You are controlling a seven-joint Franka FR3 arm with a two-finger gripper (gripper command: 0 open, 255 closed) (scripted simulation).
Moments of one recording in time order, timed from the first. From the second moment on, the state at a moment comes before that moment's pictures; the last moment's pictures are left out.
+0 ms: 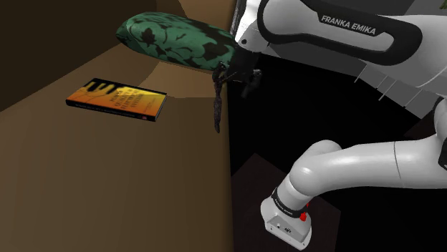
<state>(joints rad) -0.15 -0.74 0.24 -2.33 0.16 1.67 0.70</state>
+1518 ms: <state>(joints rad) -0.20 -0.71 0.33 -2.40 0.24 1.82 0.93</state>
